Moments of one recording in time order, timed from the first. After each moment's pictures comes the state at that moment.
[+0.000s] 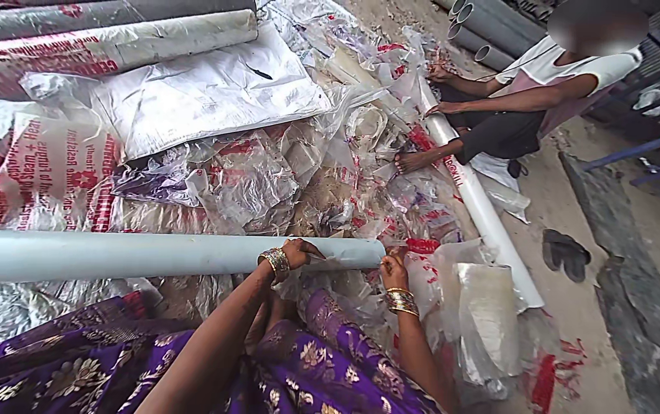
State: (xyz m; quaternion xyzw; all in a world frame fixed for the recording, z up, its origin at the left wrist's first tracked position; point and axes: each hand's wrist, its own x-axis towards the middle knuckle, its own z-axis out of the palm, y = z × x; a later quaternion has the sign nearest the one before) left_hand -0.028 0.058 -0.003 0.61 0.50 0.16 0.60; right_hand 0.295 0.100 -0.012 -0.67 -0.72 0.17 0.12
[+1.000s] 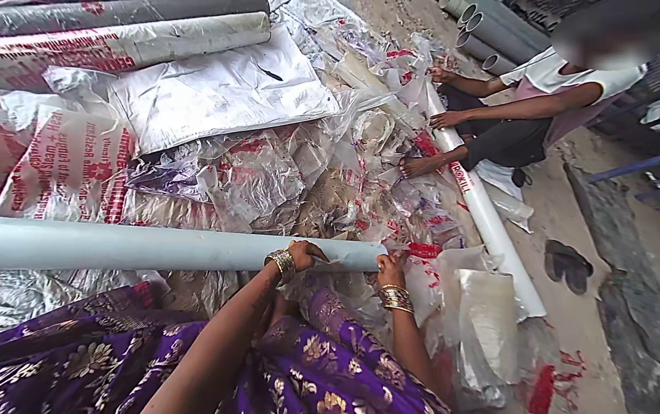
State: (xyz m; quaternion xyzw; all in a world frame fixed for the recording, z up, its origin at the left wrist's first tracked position) left_hand -0.027 0.051 0.001 0.62 0.50 0.15 0.59; right_hand 0.256 0.102 0.012 -0.69 -0.70 0.16 -0.05
